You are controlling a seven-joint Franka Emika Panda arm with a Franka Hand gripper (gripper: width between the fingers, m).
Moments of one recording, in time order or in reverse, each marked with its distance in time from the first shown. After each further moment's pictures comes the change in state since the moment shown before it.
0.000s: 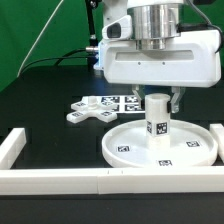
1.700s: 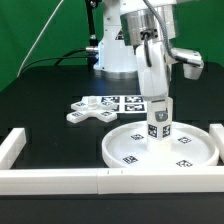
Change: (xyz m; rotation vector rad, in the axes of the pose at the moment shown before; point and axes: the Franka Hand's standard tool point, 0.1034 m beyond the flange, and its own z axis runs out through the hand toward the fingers) arm 0.002 -0.015 -0.006 0.038 -0.124 1.027
